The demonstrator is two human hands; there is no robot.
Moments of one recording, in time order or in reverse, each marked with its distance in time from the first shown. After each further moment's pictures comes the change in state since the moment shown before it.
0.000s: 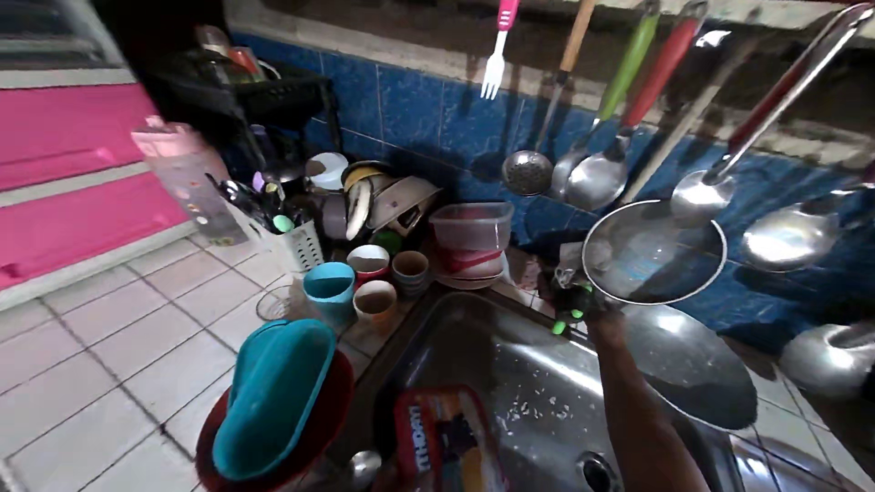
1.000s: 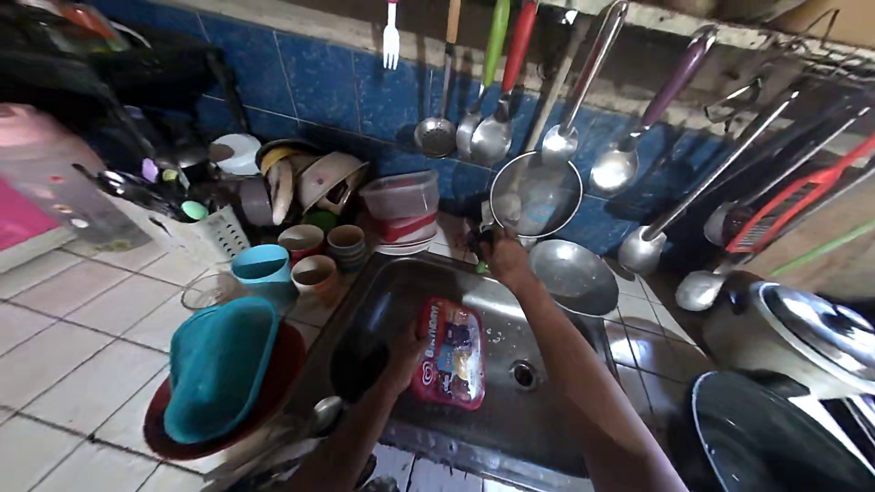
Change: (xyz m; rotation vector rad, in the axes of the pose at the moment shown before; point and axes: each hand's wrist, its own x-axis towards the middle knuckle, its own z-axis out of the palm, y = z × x) left_hand 0.107 -0.013 0.073 0.602 -0.199 0.079; right_hand -0.114 -0.105 0.002 -1.115 -0.321 -0.428
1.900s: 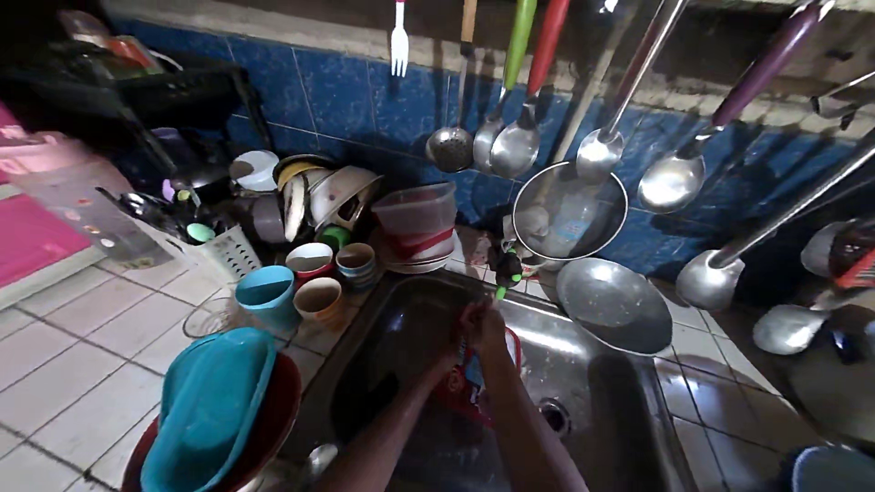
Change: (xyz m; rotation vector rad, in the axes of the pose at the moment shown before) left_hand 0.065 0.031 0.028 0.378 -0.040 -0.045; right_hand -0.004 0.003 0.153 1.759 0.117 0.530
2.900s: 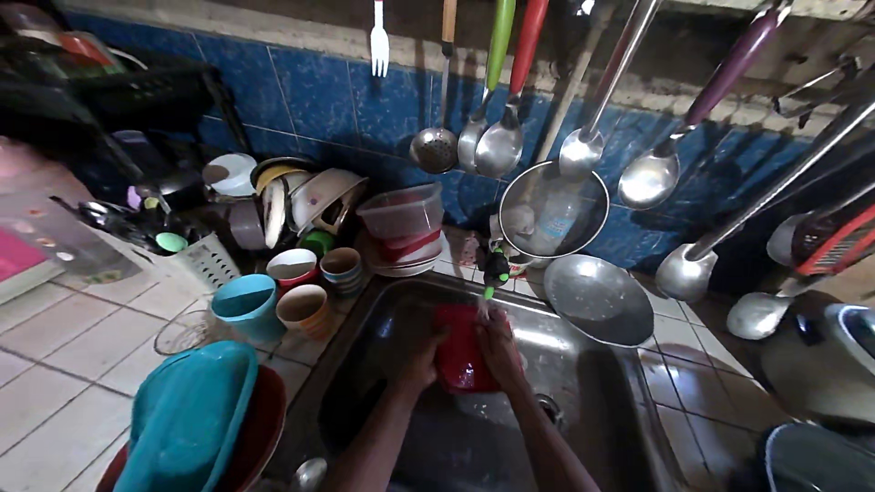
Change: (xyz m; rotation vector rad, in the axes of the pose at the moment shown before) left_hand -0.002 -0.005 0.001 -0.971 -0.067 -0.139; right_hand -0.009 -0.007 -0.081 -1.353 -0.227 -0.450
